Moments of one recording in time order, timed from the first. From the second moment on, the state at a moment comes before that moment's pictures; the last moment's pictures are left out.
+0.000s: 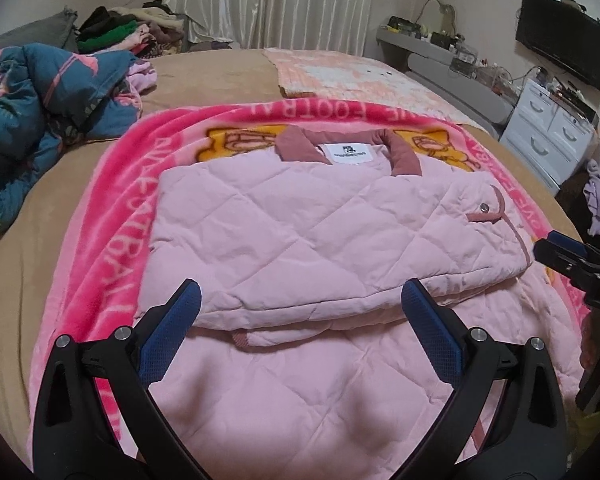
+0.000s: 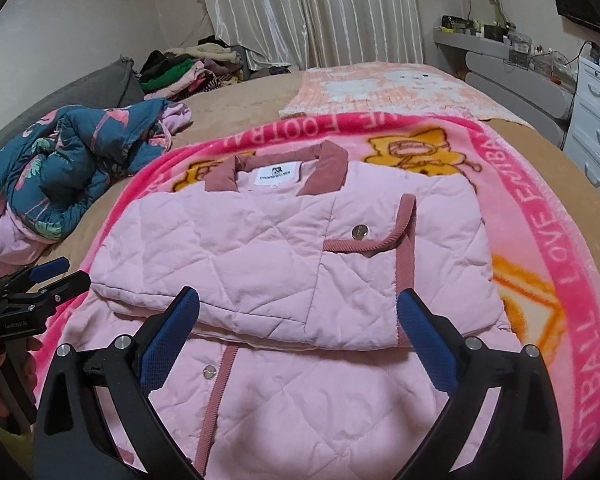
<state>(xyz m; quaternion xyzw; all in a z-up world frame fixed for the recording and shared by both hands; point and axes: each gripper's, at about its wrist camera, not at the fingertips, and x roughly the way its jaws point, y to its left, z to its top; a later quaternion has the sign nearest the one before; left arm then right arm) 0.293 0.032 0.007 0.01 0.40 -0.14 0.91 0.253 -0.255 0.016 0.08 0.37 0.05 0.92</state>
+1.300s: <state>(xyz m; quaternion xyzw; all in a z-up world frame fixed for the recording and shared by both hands) 0.173 0.067 0.053 0.00 0.32 -0.11 0.94 0.158 -0.248 0.074 0.06 0.30 0.07 0.95</state>
